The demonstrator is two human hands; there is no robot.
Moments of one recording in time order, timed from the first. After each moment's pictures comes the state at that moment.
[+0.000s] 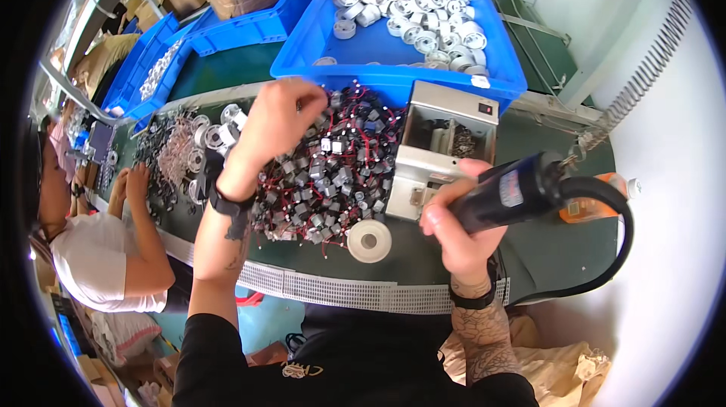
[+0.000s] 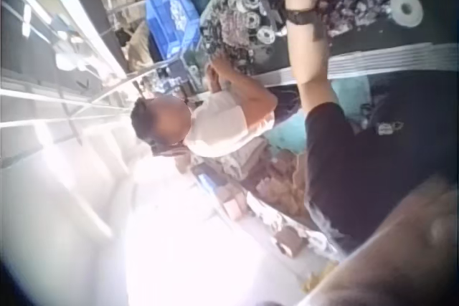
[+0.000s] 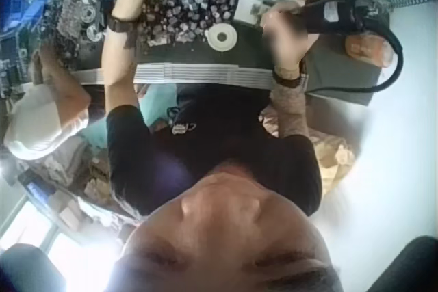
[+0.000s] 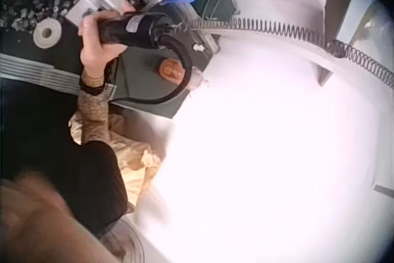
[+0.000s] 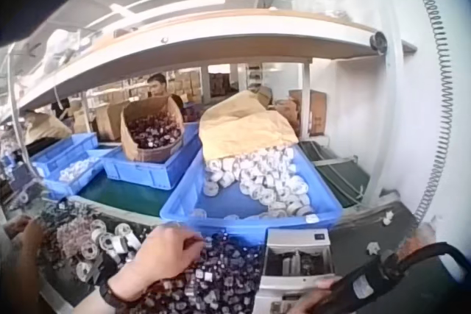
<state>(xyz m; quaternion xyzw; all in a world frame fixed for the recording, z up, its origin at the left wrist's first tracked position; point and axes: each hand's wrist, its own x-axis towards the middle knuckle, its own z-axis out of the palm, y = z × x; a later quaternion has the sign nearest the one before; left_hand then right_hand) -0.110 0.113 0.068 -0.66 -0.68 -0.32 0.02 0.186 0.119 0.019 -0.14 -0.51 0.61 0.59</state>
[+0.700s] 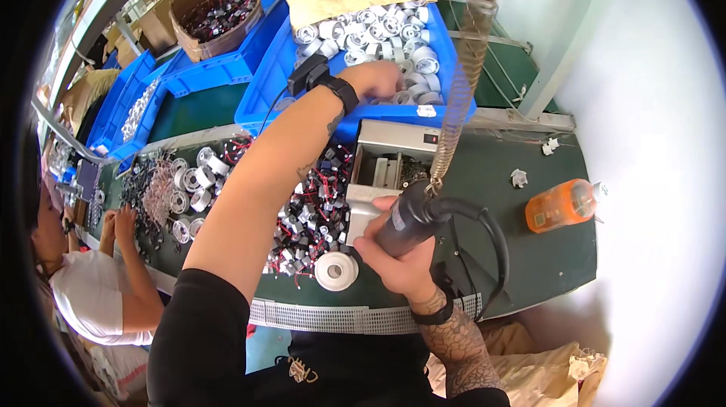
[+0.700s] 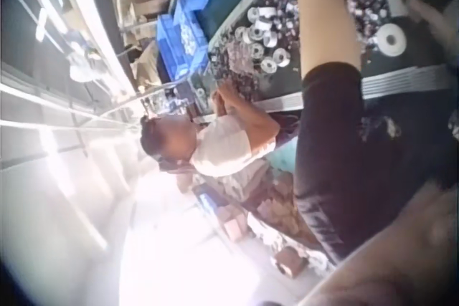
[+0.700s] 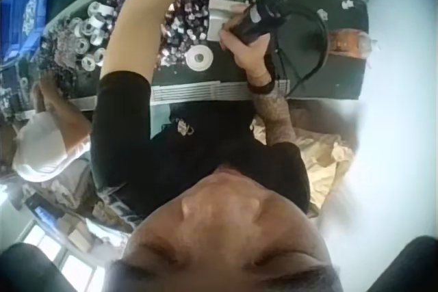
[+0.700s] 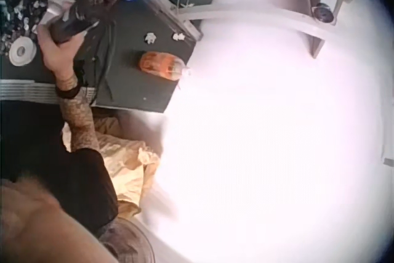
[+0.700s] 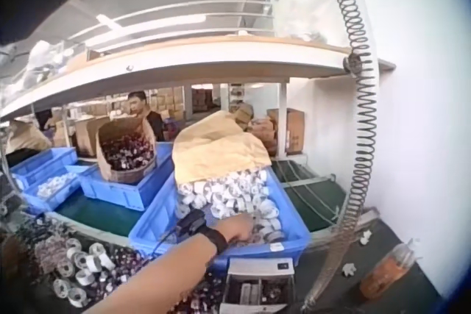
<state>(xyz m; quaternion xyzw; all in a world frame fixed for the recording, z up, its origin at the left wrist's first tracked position) -0.034 0.409 0.023 -0.80 -0.59 0.06 -0.09 0.185 0.120 0.005 -0.17 -0.56 0.63 0.51</state>
